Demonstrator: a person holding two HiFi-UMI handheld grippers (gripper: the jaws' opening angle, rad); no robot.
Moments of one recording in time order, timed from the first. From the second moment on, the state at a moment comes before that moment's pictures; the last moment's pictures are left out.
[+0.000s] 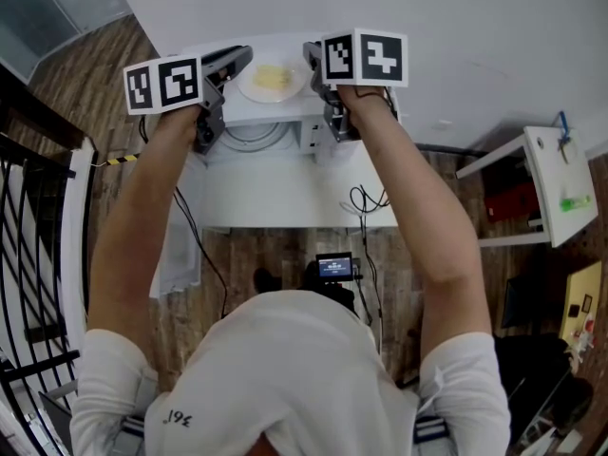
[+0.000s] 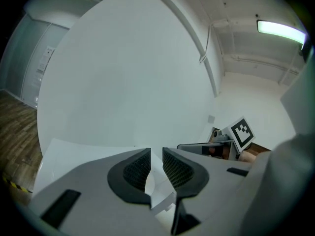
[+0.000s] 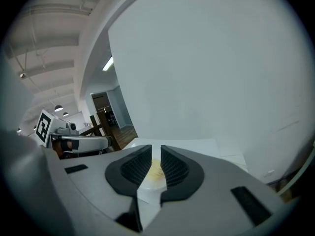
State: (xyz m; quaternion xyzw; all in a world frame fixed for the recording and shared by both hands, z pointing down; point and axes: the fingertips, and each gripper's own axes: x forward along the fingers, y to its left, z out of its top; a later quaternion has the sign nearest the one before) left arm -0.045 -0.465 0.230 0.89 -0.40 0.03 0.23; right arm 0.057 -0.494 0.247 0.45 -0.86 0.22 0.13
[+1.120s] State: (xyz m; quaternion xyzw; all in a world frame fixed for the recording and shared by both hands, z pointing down) left arm -0.040 -0.318 0.272 0.89 -0.40 -0.01 0.21; right arm 0.093 -0.374 0.259 0.42 -0.87 0.24 0.02
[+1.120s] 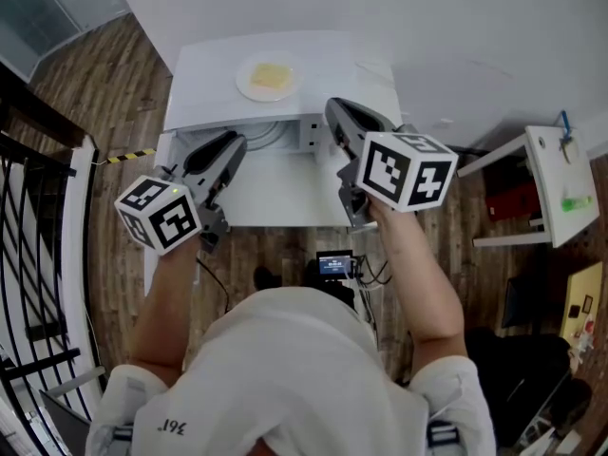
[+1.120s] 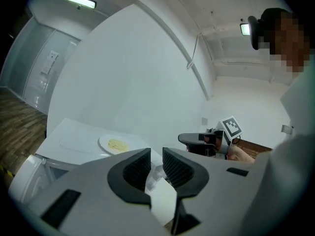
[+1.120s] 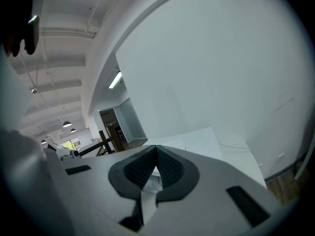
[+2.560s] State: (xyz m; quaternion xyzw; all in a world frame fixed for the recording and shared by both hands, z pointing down) left arm -0.040 -0.230 0.359 0.87 -0.42 0.02 0.25; right arm 0.100 -0.277 0.364 0.44 -0.86 0.22 0.10
